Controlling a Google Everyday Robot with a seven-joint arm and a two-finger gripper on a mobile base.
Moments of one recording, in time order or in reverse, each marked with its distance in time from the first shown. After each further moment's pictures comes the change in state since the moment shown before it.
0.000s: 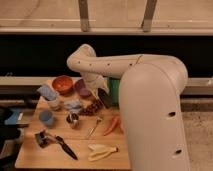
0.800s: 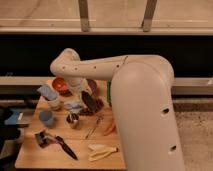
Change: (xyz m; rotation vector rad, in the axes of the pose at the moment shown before) arm -0.034 0.084 -0.036 -0.088 -0.146 -0.154
